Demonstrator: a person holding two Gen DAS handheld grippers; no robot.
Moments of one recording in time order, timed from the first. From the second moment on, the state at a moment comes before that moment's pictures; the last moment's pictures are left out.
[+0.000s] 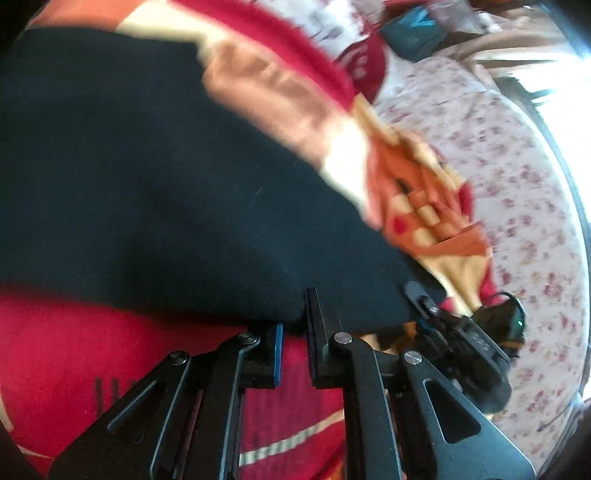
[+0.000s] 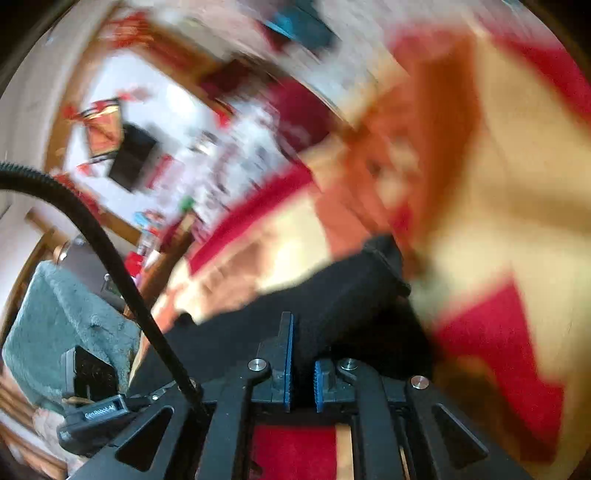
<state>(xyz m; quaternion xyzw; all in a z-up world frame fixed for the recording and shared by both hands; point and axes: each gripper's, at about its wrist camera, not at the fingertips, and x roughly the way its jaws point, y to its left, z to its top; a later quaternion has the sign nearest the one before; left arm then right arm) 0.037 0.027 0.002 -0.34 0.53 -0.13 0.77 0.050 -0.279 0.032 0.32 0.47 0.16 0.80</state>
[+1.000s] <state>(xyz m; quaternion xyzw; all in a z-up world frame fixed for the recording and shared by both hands) -0.027 0.082 0.049 -0.29 0.48 -0.07 0.82 0.016 -0.241 0.067 0.26 0.50 0.25 0.79</state>
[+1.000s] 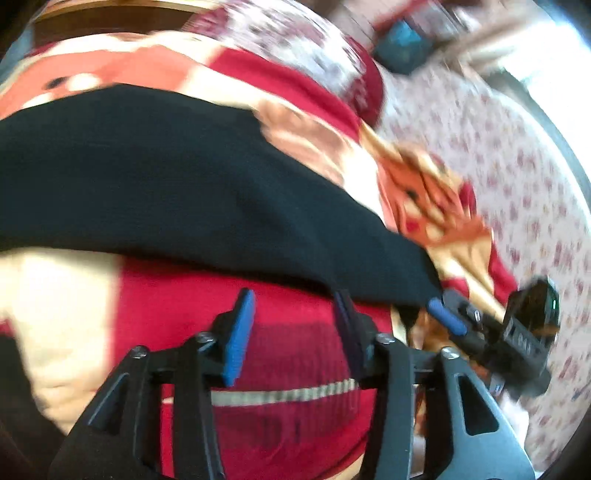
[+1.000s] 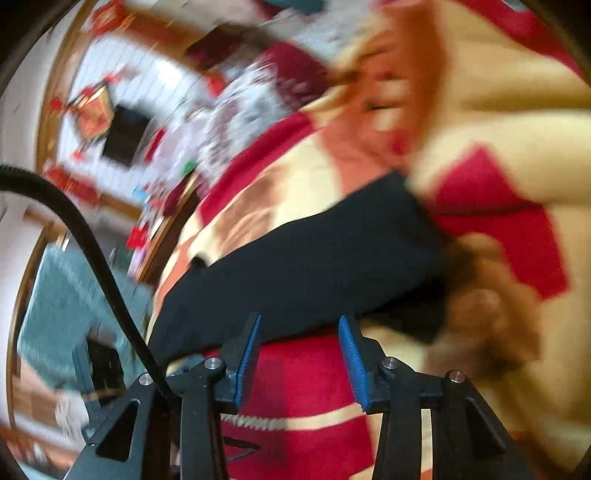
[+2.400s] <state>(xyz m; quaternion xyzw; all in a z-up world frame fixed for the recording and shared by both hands) -0.078 0.307 0.018 -0.24 0.49 0.18 0.82 -0.010 0.169 0.041 -0.29 0.35 0.59 0.67</state>
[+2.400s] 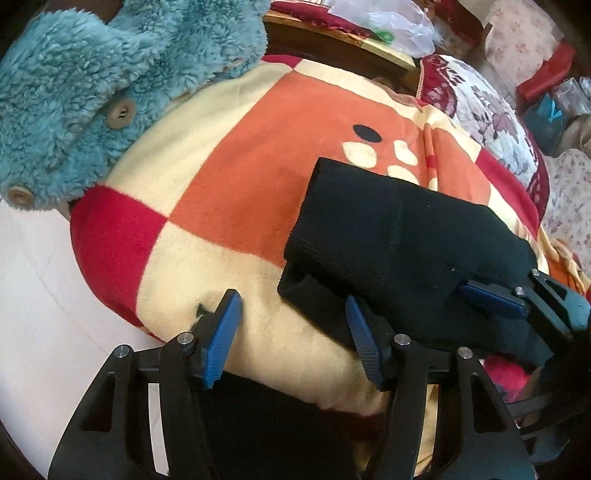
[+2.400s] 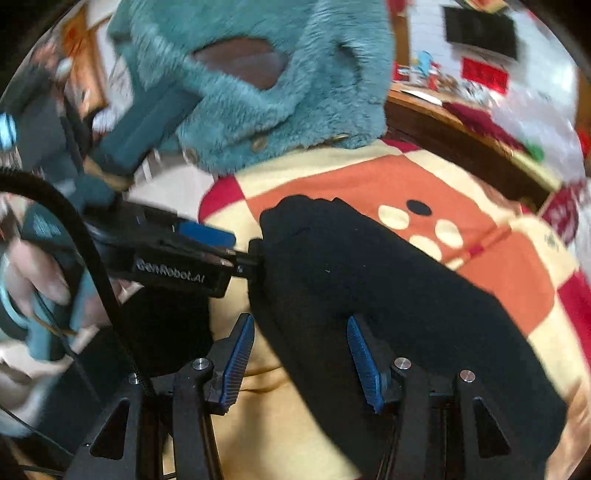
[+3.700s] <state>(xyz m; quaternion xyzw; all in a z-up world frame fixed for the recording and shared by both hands) -0.062 0.324 0.043 -0.25 0.44 0.07 0.86 0.036 0.195 0.040 -0.15 0.44 0.61 0.65</state>
